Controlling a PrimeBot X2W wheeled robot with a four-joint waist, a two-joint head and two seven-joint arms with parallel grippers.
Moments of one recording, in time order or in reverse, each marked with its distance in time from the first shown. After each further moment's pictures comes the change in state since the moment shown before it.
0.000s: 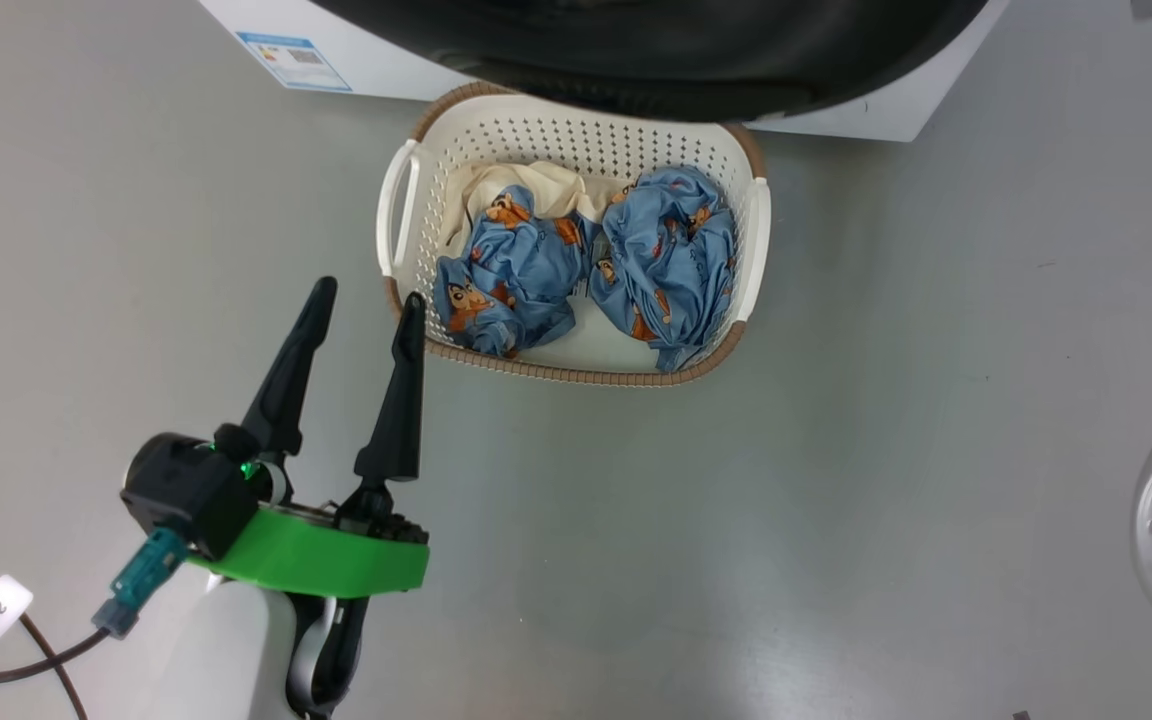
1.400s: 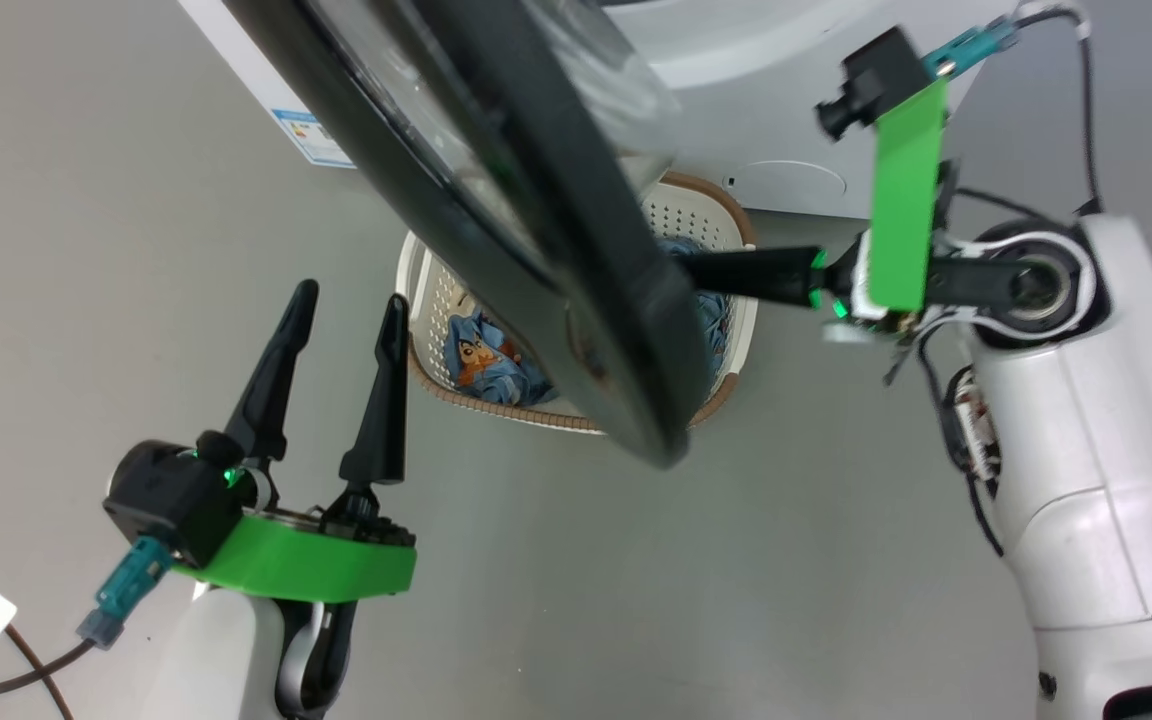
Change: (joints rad) left arm 0.014 0.001 0.023 -0.018 0.009 0.000 0.000; right arm 0.475 0.032 0.484 -0.320 0.476 0.000 0.338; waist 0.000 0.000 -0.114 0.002
